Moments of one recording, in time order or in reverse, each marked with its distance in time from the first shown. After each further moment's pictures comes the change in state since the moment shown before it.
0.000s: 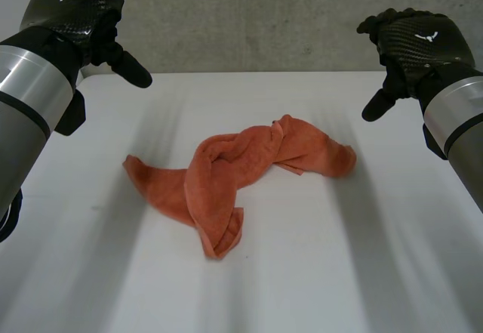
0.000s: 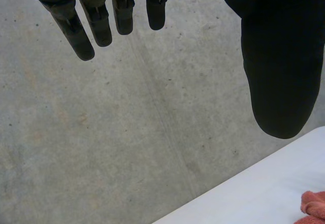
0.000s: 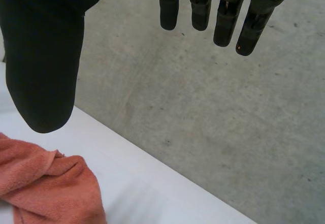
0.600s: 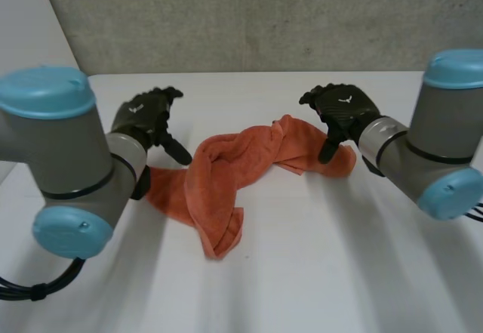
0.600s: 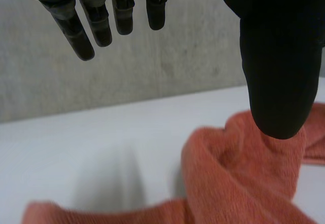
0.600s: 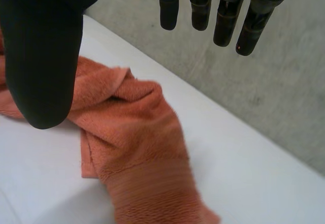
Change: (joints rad) left arm -0.069 -0.436 0.046 -0.010 -0.154 -0.258; right arm -0.030 0.533 -0.281 0.018 -0.257 -0.060; left_hand 0.000 0.000 0.000 0.000 0.000; right_hand 0.000 0.000 0.000 0.000 0.000
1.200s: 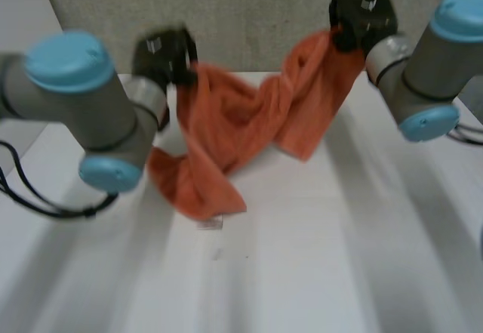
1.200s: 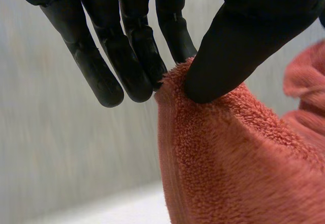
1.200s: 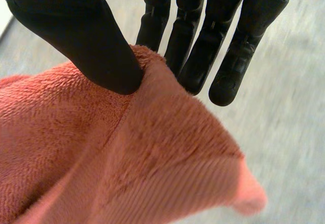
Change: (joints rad) left arm 0.004 -0.162 0.347 0.203 0.087 0.085; right arm -0.024 0.210 -0.586 -0.110 0.067 0.122; left_hand 0.929 0.991 0.975 0.987 0.910; right_hand 0.777 0.949 0.970 0.962 0.910
